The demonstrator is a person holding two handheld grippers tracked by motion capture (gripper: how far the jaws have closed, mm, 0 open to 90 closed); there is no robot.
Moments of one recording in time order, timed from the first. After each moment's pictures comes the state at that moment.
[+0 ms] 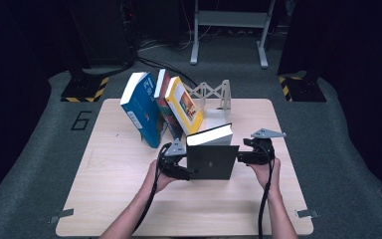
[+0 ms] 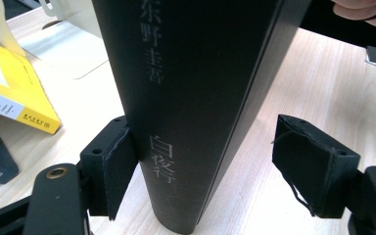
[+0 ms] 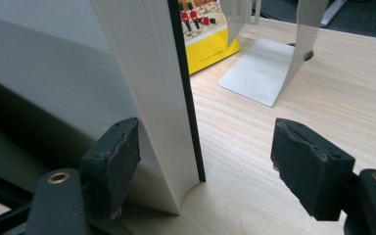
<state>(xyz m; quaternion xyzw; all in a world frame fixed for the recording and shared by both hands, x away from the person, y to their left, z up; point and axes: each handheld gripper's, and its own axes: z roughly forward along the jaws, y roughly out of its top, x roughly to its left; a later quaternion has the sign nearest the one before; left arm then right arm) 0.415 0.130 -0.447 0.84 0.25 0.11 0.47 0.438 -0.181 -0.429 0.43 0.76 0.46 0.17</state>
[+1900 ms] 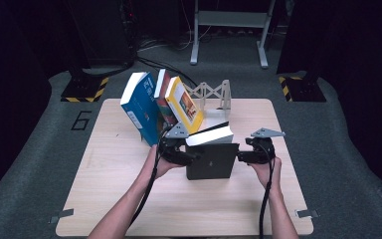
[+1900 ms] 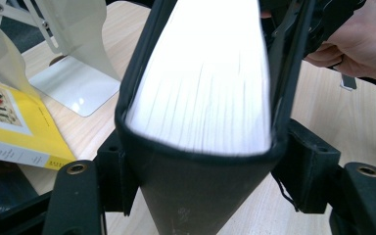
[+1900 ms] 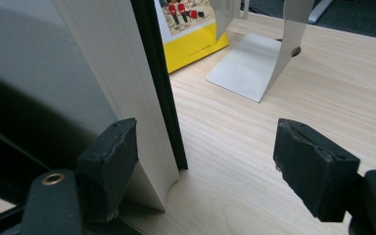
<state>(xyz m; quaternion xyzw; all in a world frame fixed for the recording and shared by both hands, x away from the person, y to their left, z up) 0.431 0.122 -0.386 0.85 0.23 0.10 0.47 0.441 -0.184 -0.431 0.43 0.77 0.44 0.18</state>
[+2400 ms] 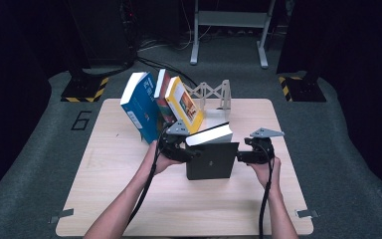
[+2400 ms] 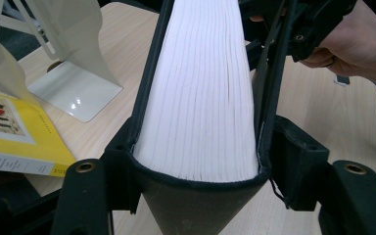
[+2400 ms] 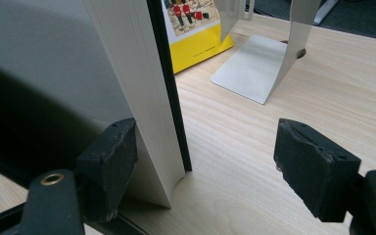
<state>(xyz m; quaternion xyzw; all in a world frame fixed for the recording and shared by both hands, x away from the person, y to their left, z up) 0.434 0.122 -0.375 0.86 0.21 0.09 0.46 0.441 -0.181 -0.430 0.43 0.77 0.44 0.18</state>
